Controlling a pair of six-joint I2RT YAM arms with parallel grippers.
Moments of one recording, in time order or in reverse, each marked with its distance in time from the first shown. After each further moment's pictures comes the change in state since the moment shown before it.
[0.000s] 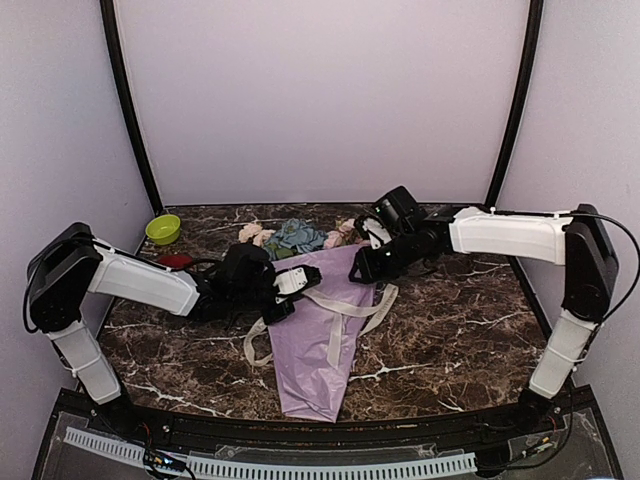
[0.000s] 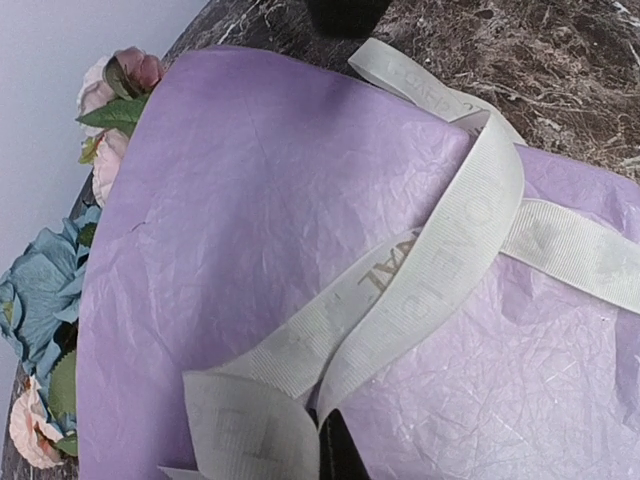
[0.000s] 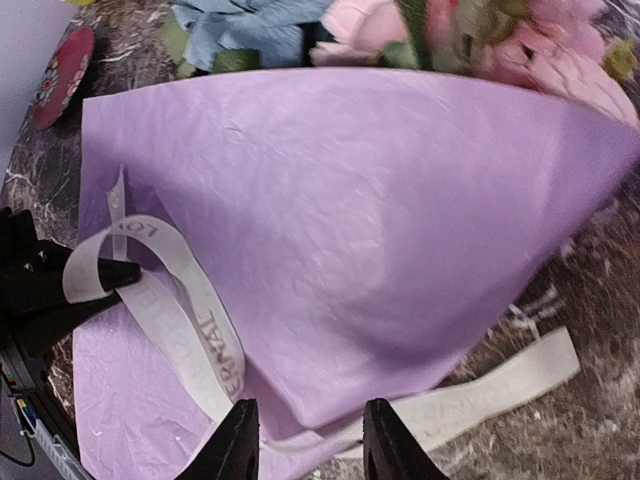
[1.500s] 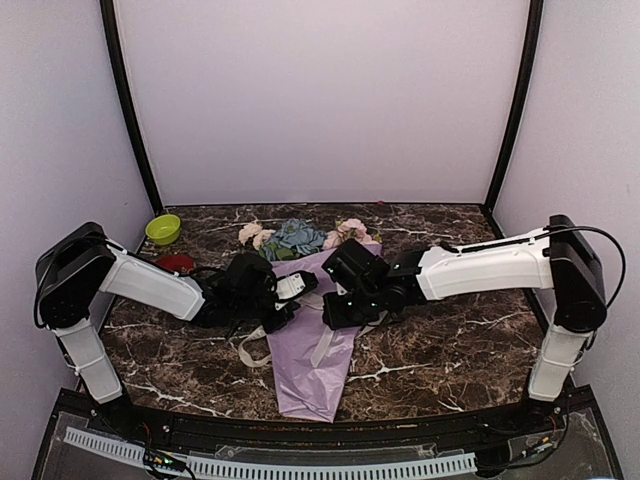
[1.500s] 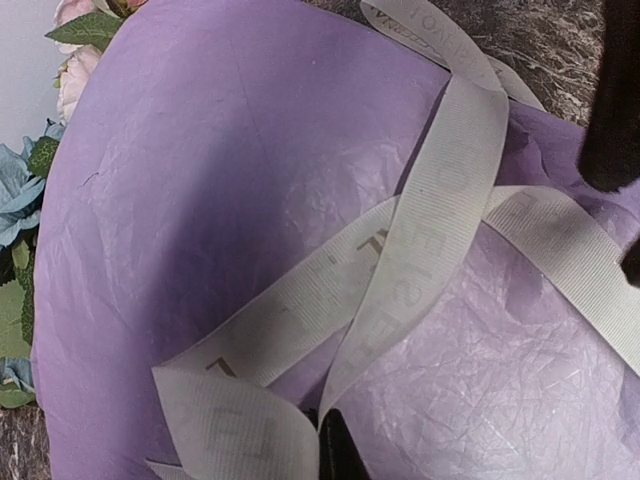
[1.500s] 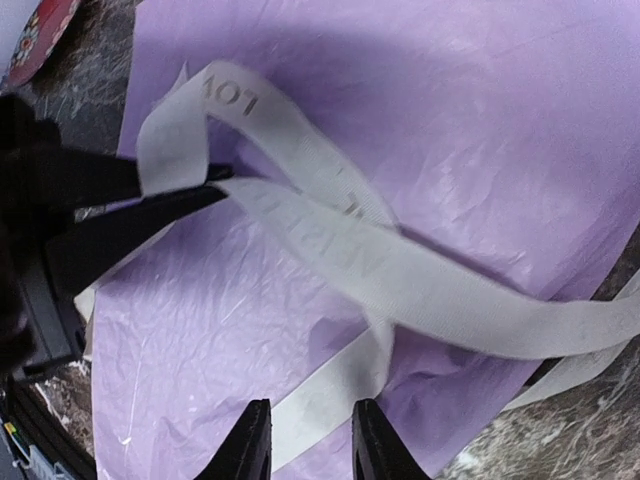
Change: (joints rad) left arm 0.000 0.061 -0.026 0.013 -0.029 -0.143; right arm 0.309 0.033 -0.089 0.095 0.309 0.349
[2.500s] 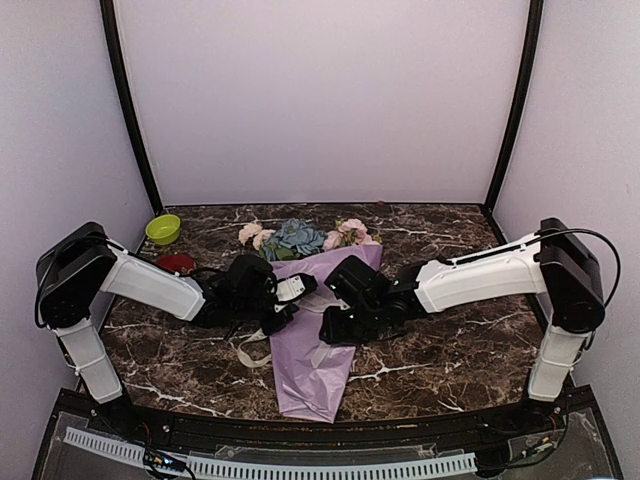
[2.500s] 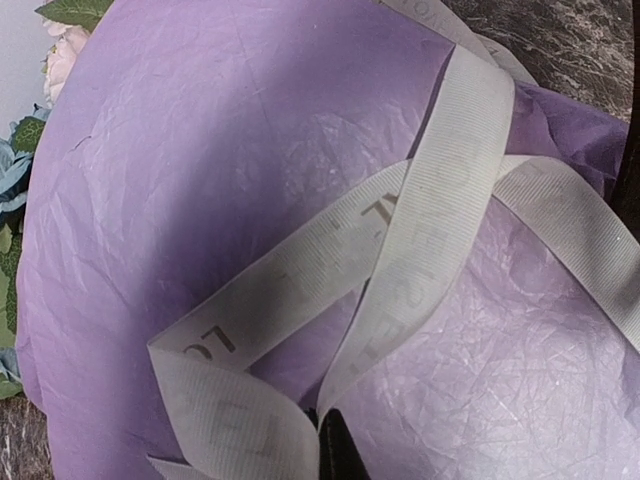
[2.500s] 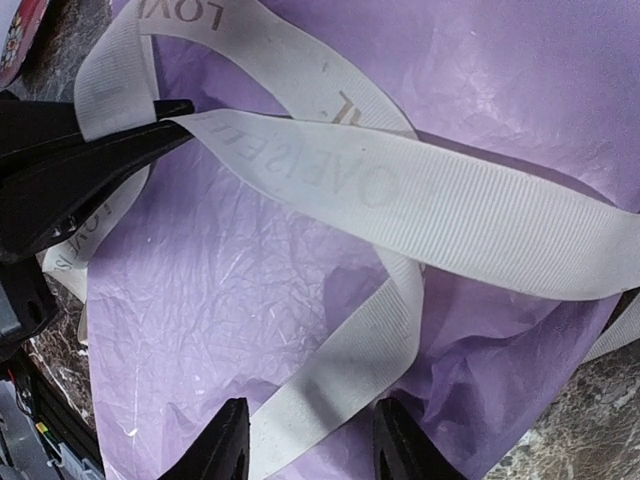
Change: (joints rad) left arm 0.000 0.003 0.000 -0.026 0.002 -0.003; right arm 0.020 0.003 -0.093 0.072 -0.093 0.160
